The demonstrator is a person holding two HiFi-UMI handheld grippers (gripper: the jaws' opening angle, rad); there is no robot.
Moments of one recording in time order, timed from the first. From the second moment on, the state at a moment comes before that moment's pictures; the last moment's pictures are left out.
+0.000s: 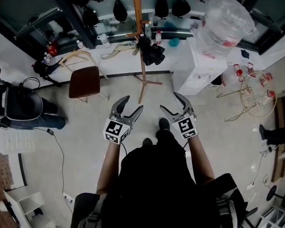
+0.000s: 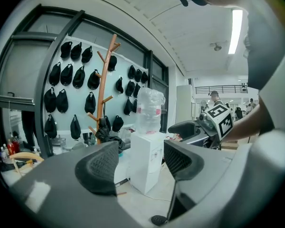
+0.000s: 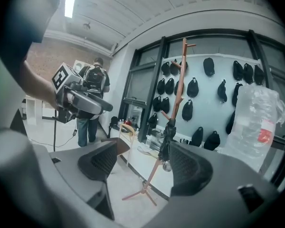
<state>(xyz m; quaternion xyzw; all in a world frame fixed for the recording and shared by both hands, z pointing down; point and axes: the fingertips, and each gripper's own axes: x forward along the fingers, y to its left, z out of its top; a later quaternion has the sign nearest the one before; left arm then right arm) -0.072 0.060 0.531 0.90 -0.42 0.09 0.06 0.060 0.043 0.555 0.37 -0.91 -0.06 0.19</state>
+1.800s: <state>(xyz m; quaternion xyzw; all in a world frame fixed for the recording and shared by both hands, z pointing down) -0.031 -0.071 0.518 0.82 -0.56 0.11 0.08 0.099 -0.136 0.562 0.23 -0.95 -0.06 0.18</state>
